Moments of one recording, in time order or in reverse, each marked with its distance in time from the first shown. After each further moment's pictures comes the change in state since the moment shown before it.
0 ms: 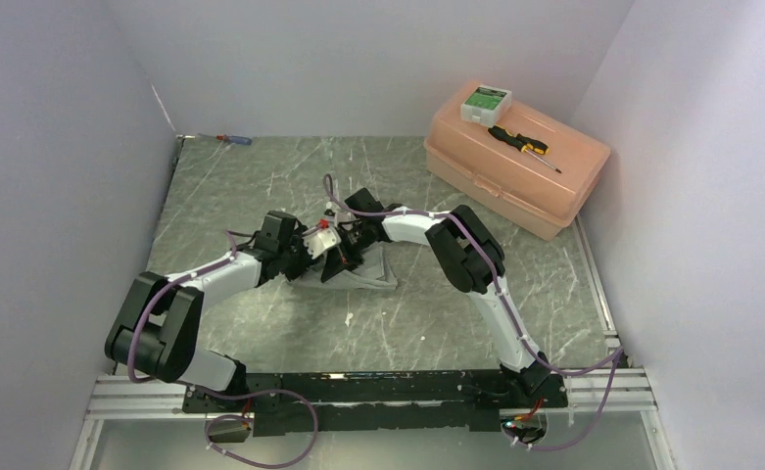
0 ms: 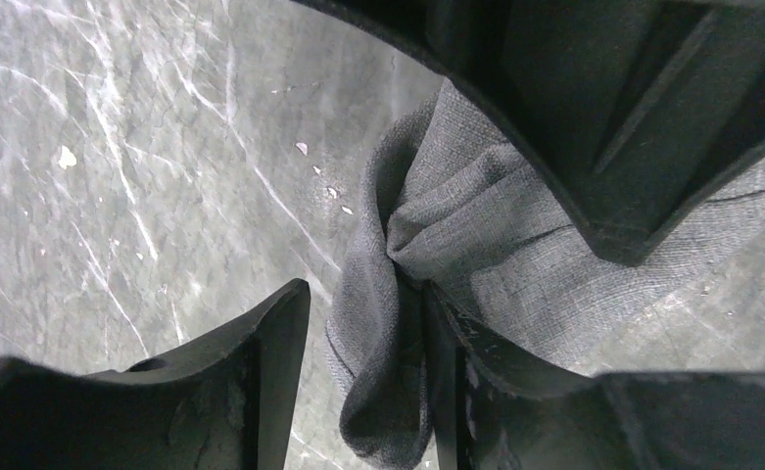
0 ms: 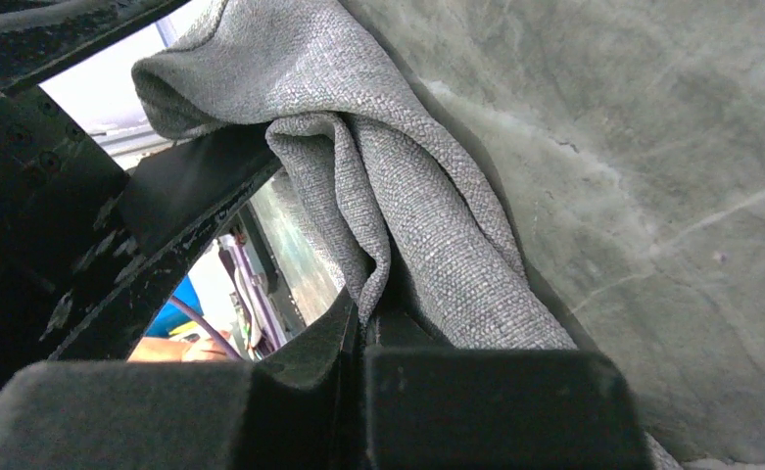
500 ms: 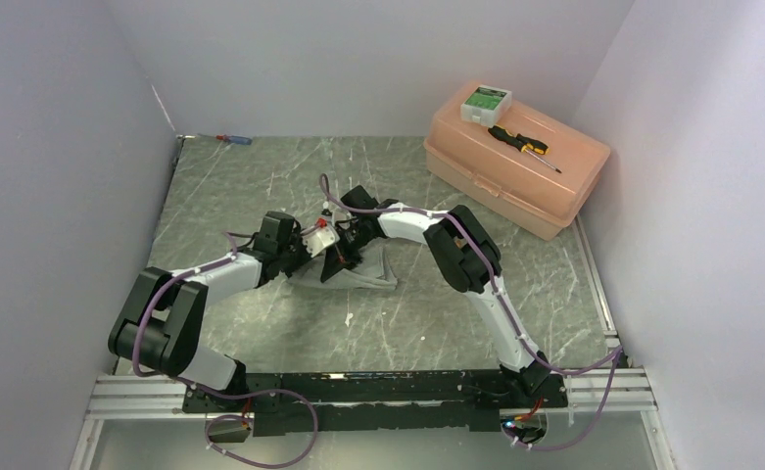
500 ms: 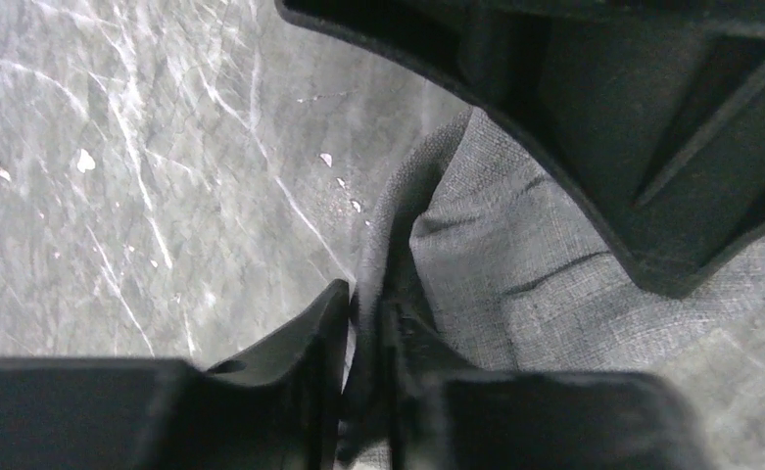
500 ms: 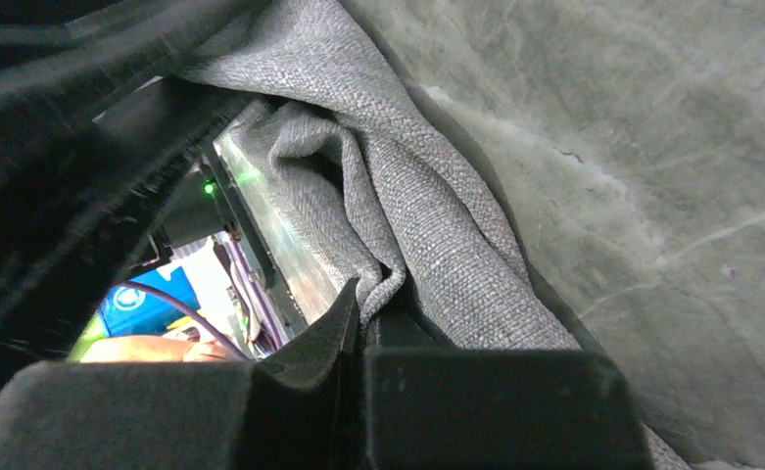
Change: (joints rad) left arm 0.014 0.033 -0.029 0.103 -0.003 0.006; right arm 0.010 0.027 0.089 -0.131 0.019 -0.041
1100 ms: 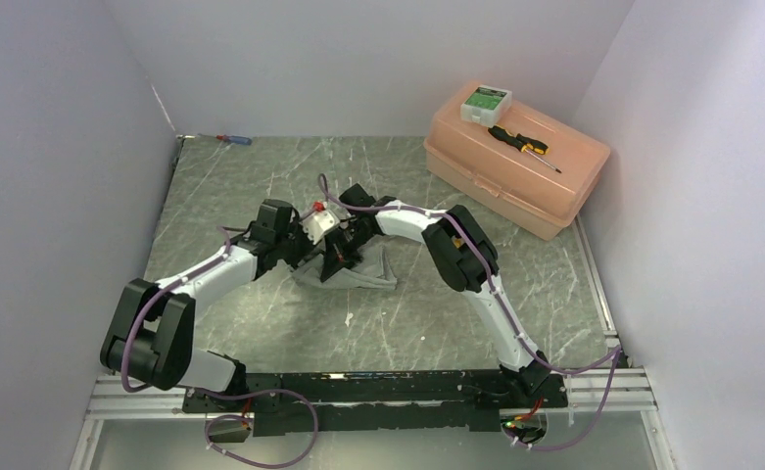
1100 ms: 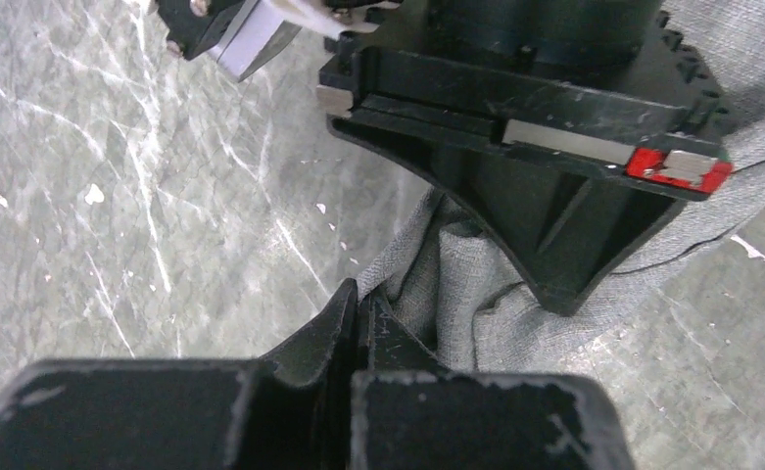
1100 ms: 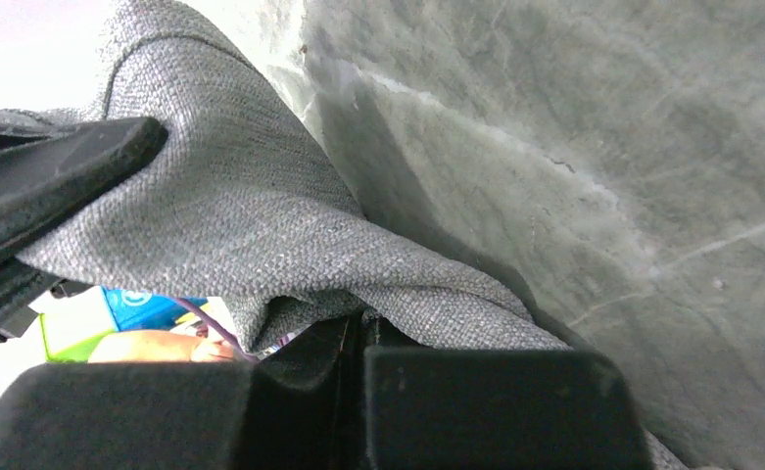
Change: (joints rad) left arm 0.000 -0.064 0.099 -0.126 0.106 -0.158; right arm 0.000 0.028 0.058 -0.074 0.002 -0.009
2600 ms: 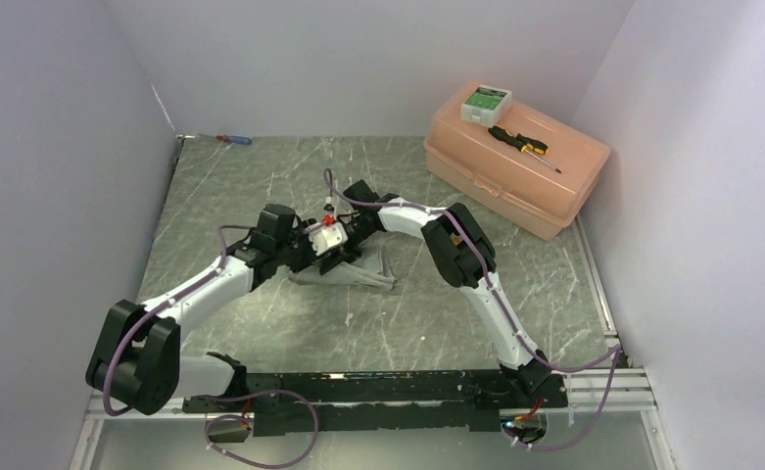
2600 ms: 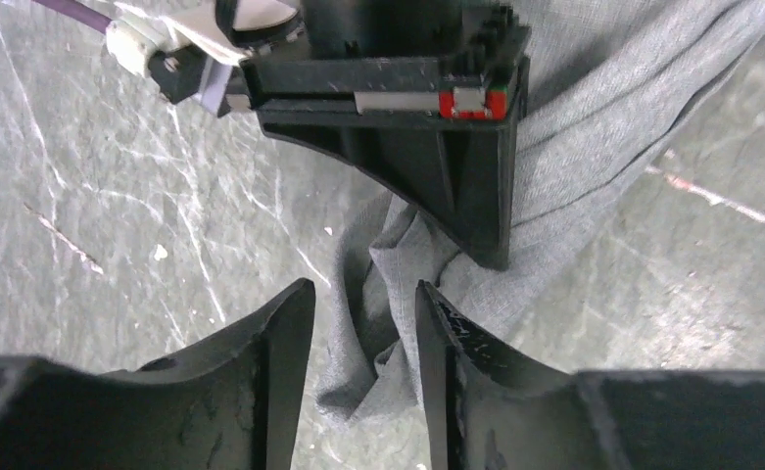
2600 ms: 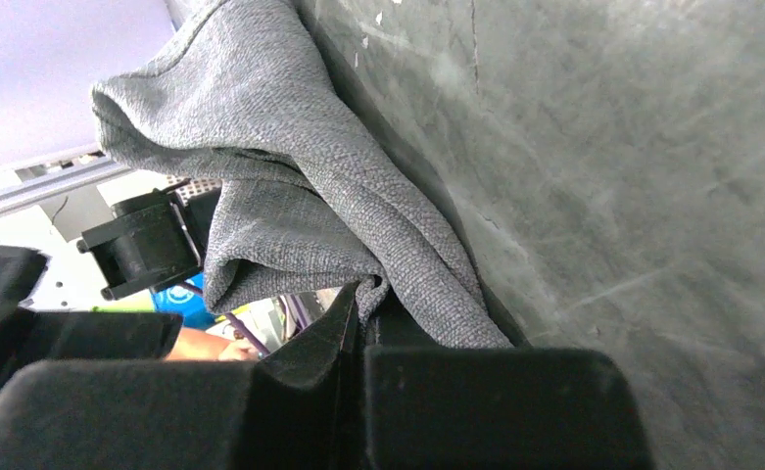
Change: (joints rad) left arm -0.070 -0.119 -0.051 -0.016 0.000 0.209; right arm -0.042 0.066 0.062 0.031 -0.069 0.057
